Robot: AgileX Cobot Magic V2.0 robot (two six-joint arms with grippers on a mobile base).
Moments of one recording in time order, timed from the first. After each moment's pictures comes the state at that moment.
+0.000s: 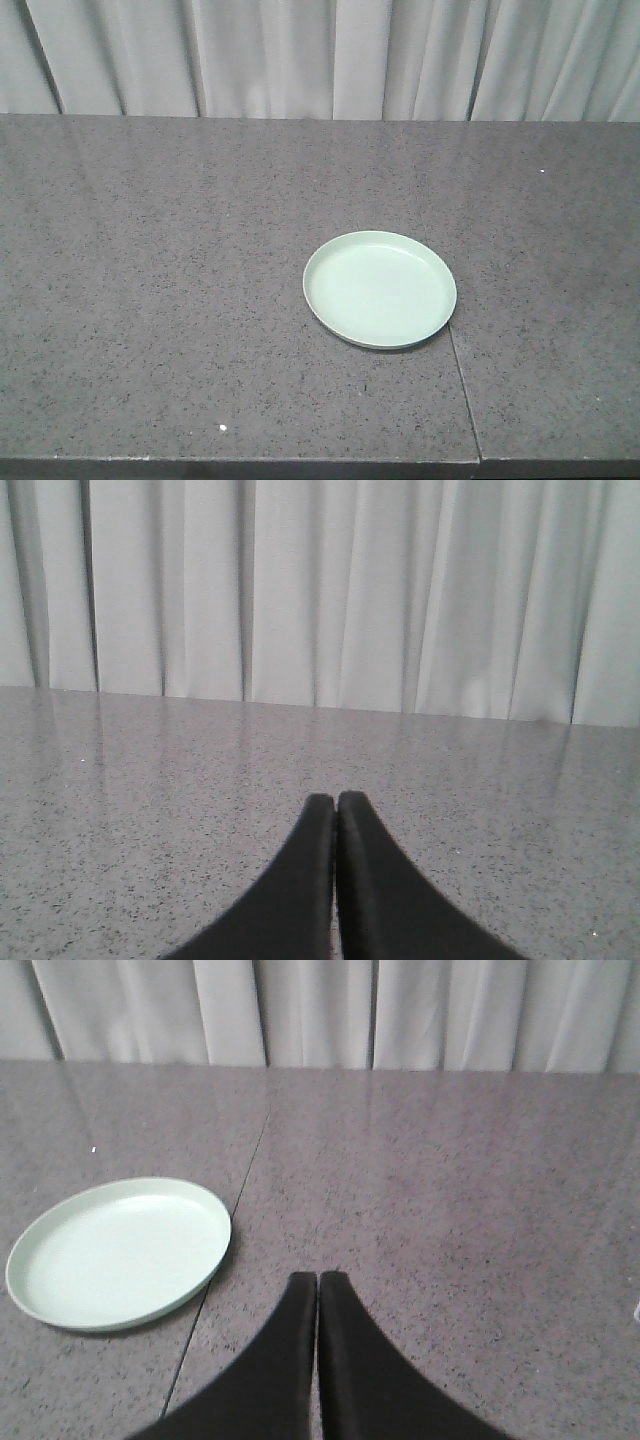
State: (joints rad) left arm 0.07 -0.01 0.03 -0.03 -0.01 -0.03; right arm -0.02 0.35 -0.61 0.15 0.67 -0.12
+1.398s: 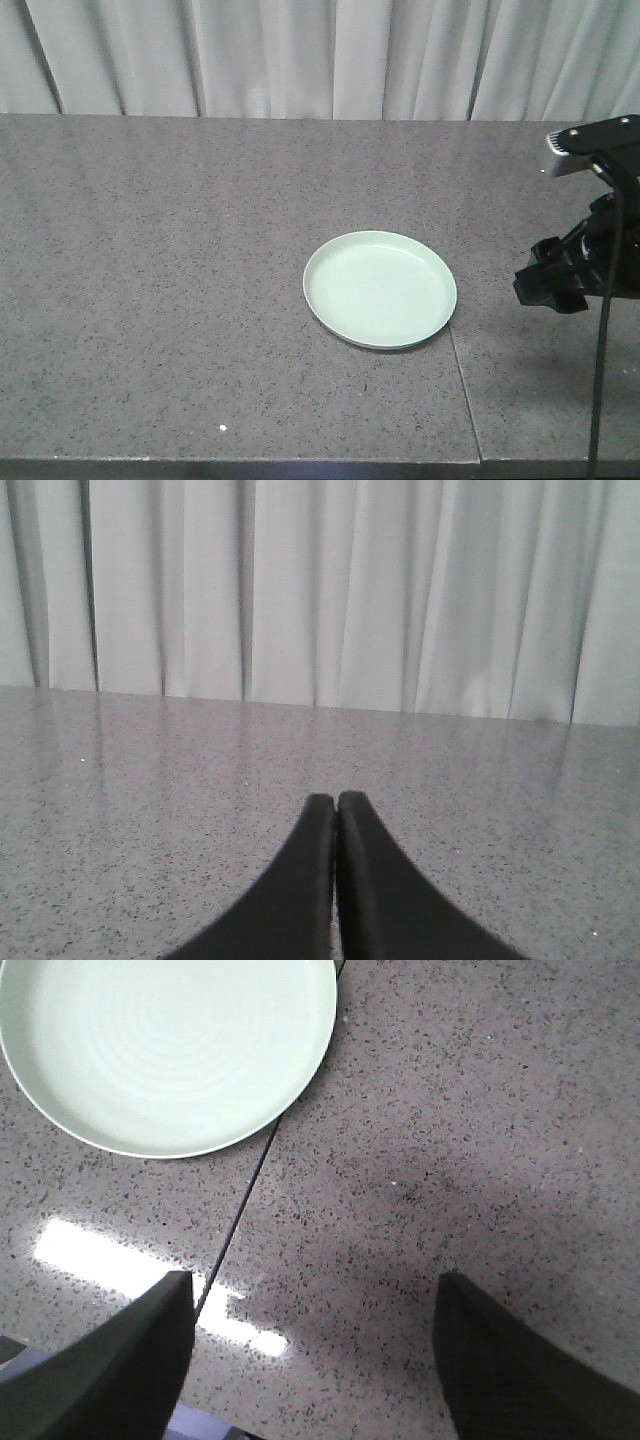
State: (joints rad) left arm 0.07 -0.01 0.03 -0.03 -0.01 -0.03; right arm 0.18 1.26 -1.14 0.11 1.05 -0.19
